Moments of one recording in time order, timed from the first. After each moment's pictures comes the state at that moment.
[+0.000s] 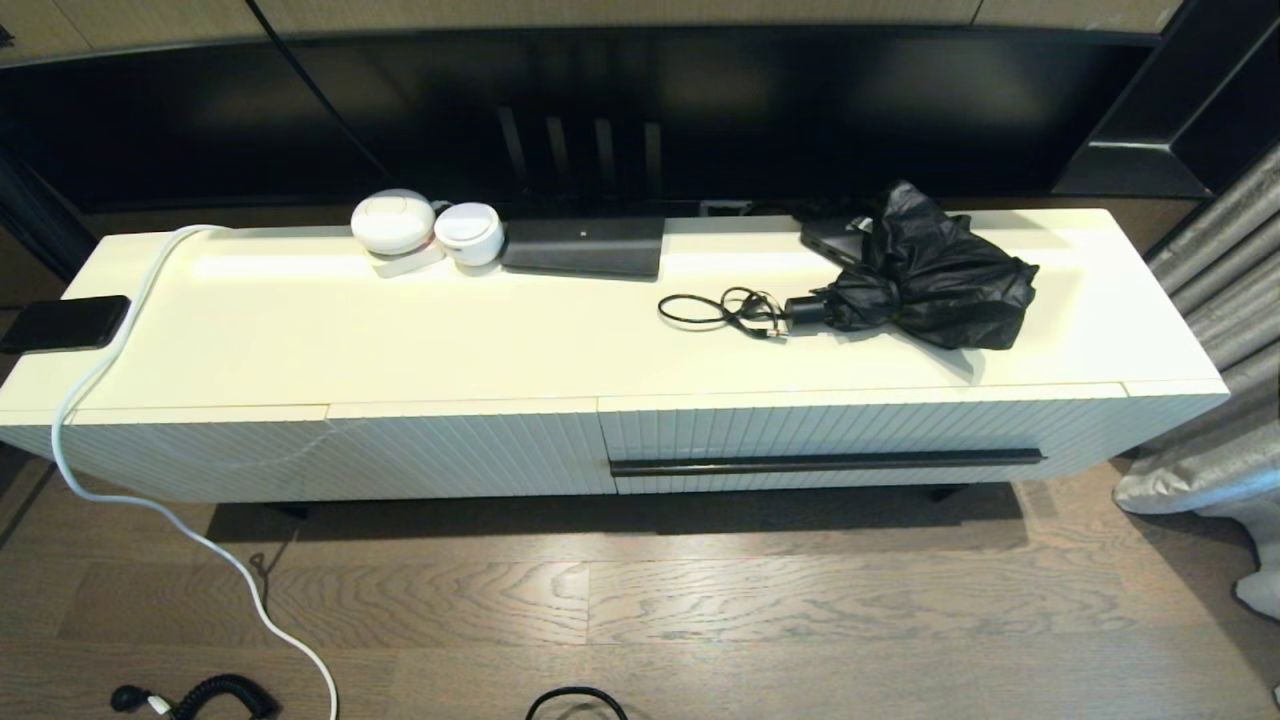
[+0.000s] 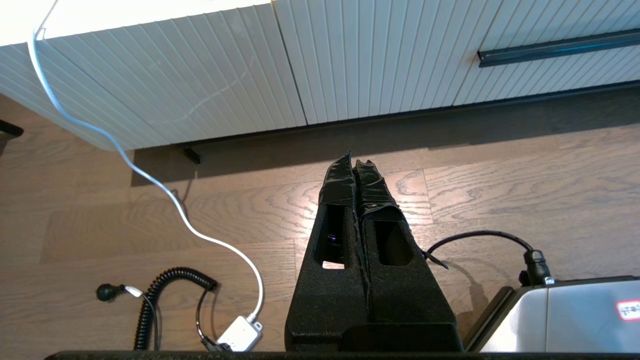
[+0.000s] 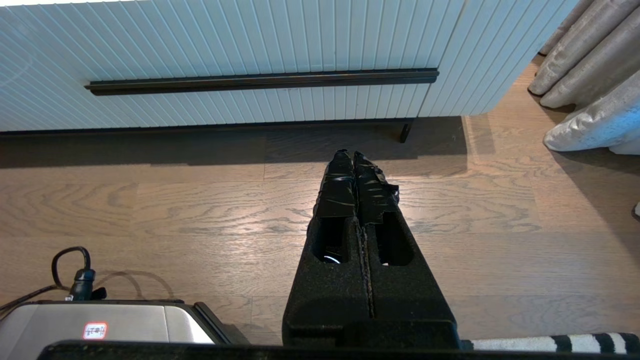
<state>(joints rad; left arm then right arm) 0.00 0.00 0.00 0.01 -0.03 0.11 0.00 0.00 0.00 0.00 0.00 0.08</state>
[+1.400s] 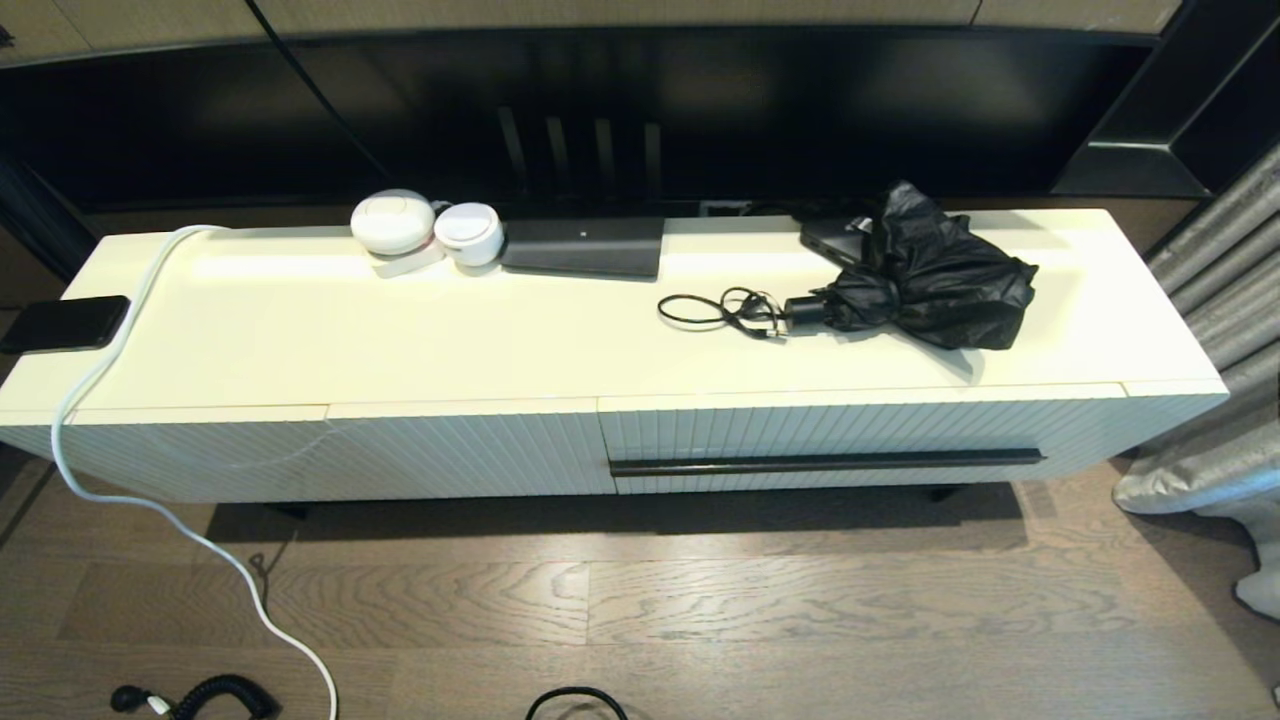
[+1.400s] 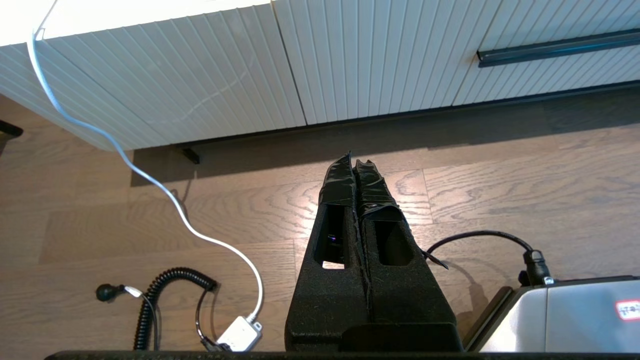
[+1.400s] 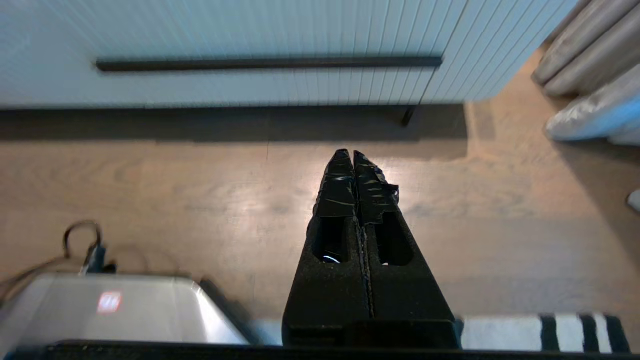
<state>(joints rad) 0.00 0.00 0.00 0.01 -0.03 0.11 0.00 0.03 -0.16 0.17 0.01 0.06</state>
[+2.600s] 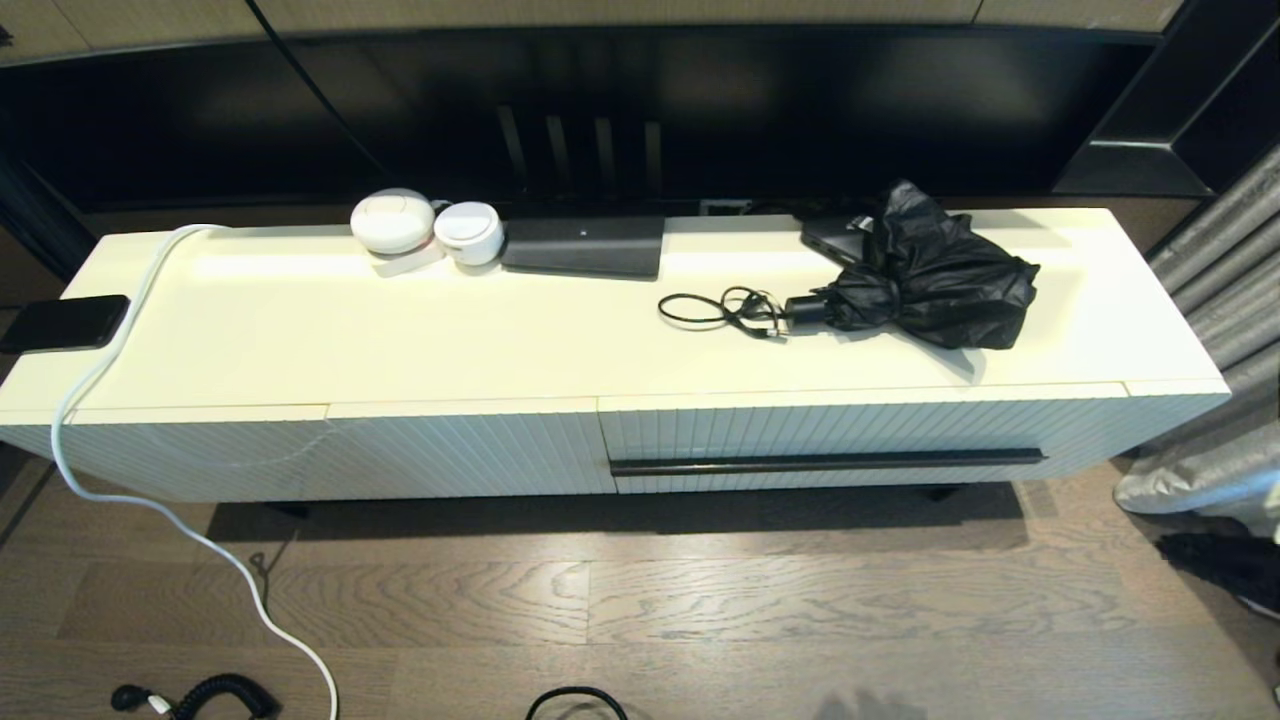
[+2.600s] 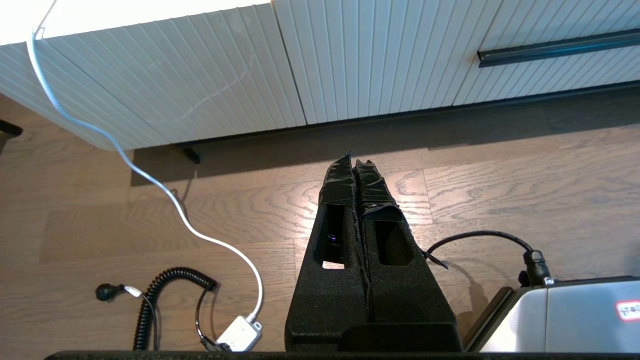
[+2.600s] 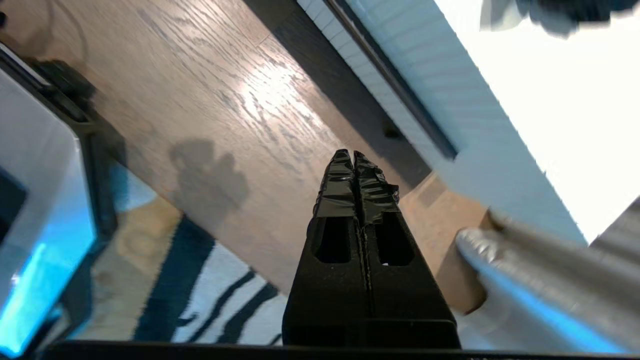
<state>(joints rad) 0.00 0.00 0.00 0.01 -0.03 0.11 0.23 1.00 -0.70 0.19 0.01 -0.68</state>
